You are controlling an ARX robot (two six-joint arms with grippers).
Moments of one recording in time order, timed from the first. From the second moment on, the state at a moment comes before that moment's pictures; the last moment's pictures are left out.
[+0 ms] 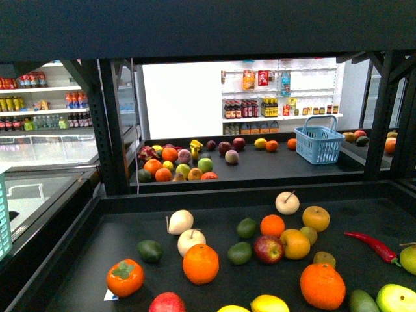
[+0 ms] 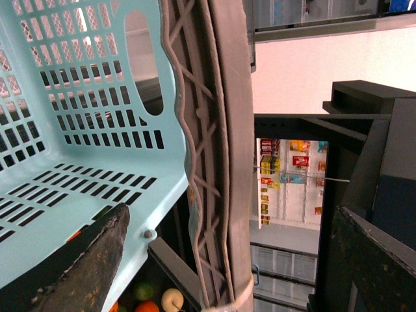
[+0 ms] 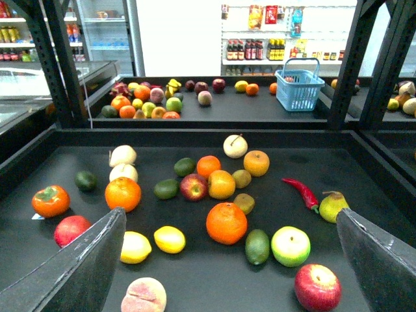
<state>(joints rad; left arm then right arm) 0.55 1.84 1.34 0.21 0.41 -1.29 0.00 0.00 0.01 0.00 0.00 0.00</state>
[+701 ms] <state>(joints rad) 0.52 1.94 1.51 0.12 0.36 -1.23 0.00 0.00 0.01 0.00 0.00 0.00</state>
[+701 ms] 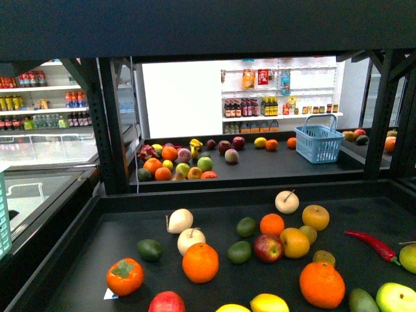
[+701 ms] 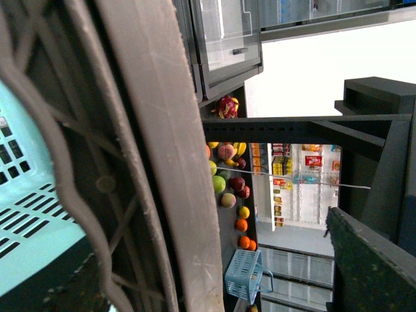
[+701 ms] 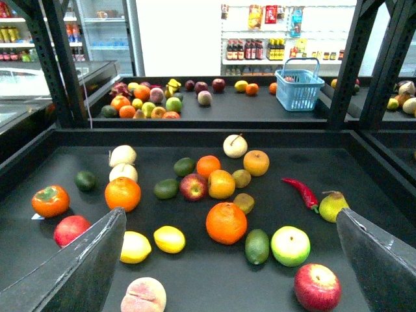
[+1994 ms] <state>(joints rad) 0.29 1.57 1.25 0.01 0.62 -0.77 0.00 0.00 0.01 0.00 0.00 0.00</state>
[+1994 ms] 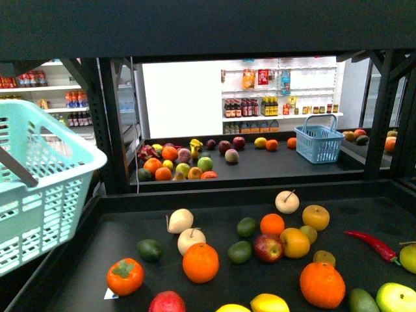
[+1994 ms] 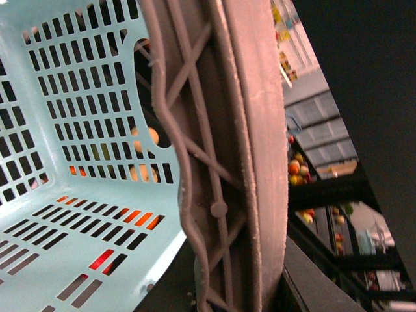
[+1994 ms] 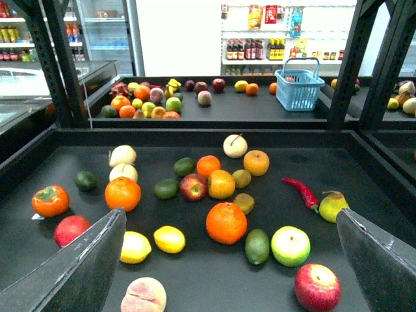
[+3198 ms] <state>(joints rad) -0.27 1.72 1.22 0.13 0.56 -0.63 0.00 0.00 0.01 0.00 0.00 0.00</state>
